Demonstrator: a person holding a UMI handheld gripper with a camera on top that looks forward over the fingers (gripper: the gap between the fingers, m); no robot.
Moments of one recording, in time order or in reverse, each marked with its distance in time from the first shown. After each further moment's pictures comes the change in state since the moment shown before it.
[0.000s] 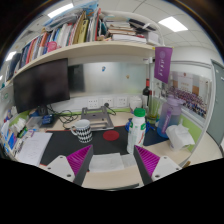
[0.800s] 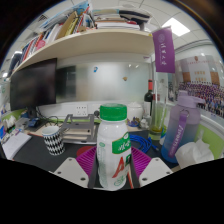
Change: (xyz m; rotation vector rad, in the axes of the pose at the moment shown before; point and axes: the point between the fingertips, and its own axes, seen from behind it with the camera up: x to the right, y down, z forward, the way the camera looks) arm 0.089 -0.017 0.179 0.168 -0.100 -0.050
